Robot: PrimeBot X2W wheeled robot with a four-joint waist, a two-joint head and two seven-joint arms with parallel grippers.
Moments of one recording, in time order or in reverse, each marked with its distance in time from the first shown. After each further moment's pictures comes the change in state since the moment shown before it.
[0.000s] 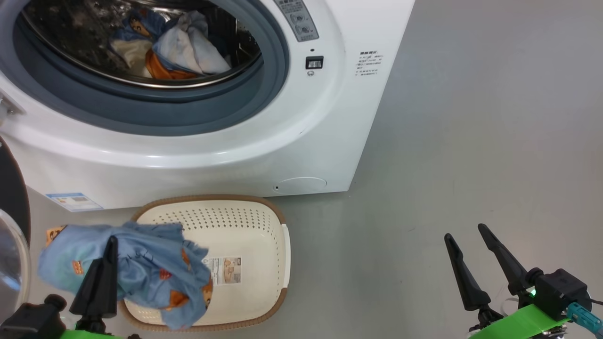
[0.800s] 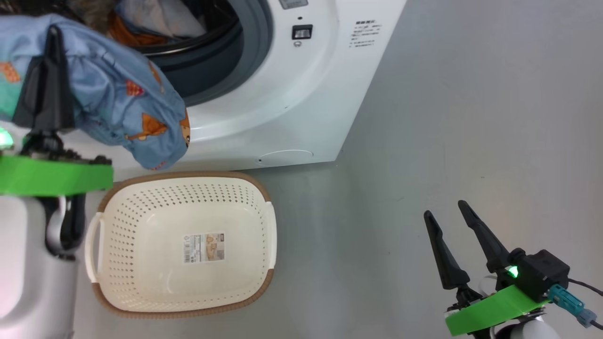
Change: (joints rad) left arm -0.603 0.046 -0.057 0.078 -0.043 0.000 -0.004; right arm -0.075 0.062 0.023 -0.011 -0.019 0.000 0.000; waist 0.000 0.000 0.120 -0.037
